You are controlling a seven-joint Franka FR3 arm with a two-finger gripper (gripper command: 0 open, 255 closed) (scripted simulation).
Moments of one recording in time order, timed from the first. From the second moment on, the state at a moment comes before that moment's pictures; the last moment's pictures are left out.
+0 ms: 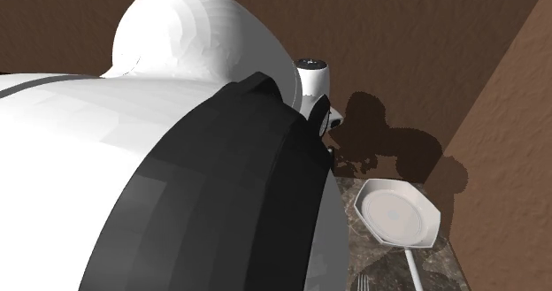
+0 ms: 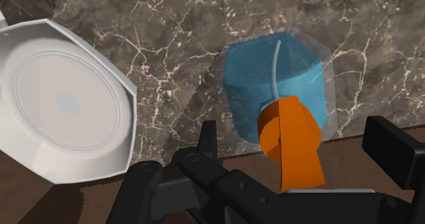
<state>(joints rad) -0.11 0.61 -0.16 -1.70 0.07 2.37 -0.04</state>
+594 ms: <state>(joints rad) -0.11 0.61 -0.16 -1.70 0.07 2.37 -0.04</state>
